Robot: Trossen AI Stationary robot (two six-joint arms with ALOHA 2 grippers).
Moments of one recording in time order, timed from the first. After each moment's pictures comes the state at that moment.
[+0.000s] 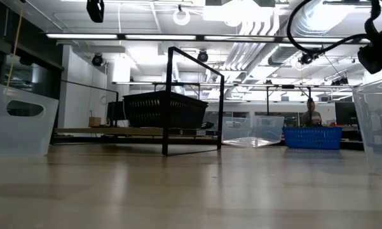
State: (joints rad) left arm 0.21 0.66 0.59 0.15 -0.04 -0.23; right arm 0.47 0.99 0.65 -1.09 -0.20 1.22
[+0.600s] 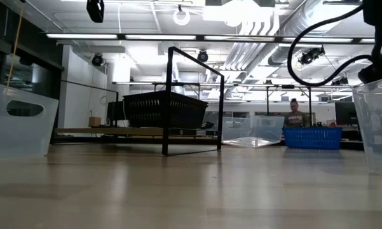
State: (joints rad) left arm 0.21 0.66 0.59 0.15 -0.04 -0.23; right arm 0.51 1.23 0.65 -1.06 -0.15 1.17
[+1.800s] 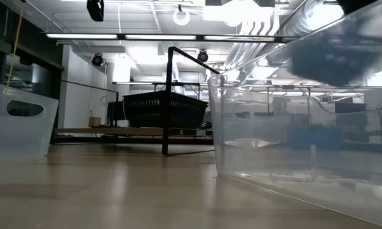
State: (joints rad) left arm 0.21 0.66 0.59 0.17 -0.05 -0.21; right arm 0.37 1.22 1.30 -1.53 0.40 1.15
